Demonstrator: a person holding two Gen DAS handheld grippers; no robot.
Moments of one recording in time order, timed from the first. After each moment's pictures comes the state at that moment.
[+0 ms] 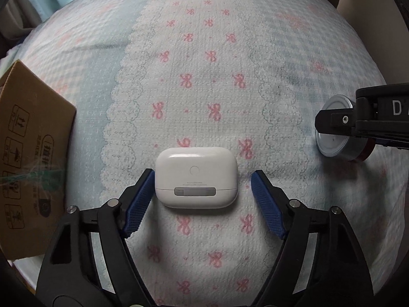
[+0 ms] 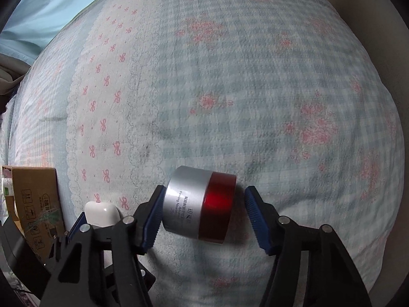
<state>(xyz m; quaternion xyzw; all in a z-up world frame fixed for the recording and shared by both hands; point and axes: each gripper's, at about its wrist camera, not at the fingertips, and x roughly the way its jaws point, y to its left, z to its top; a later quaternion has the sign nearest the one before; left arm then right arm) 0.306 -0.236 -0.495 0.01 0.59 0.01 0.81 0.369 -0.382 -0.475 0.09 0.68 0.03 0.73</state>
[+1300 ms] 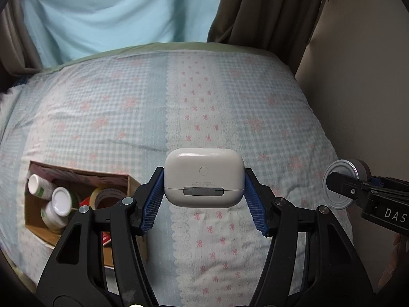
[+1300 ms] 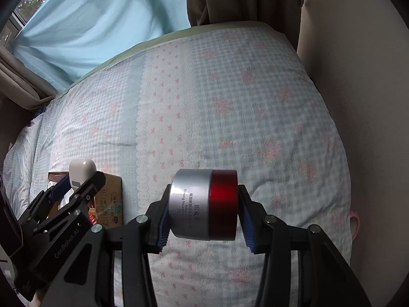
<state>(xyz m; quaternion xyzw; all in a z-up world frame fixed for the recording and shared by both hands) 0.303 -0.172 -0.251 -0.02 0.49 -0.07 0.87 0.305 -0.370 -0.268 0.10 0.59 0.03 0.80</state>
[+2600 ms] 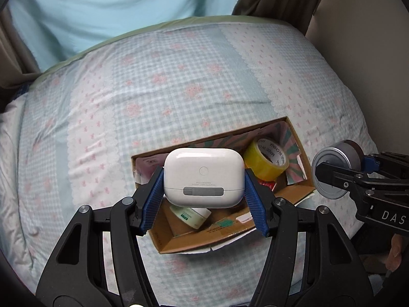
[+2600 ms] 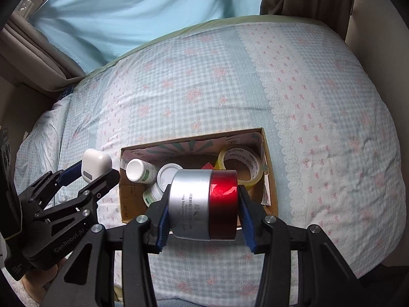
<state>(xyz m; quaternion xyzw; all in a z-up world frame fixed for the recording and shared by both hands) 0.309 0.147 -0.264 0.07 0.56 -0.15 0.81 0.280 -0.026 -0.259 0.11 0.61 0.04 0.78</state>
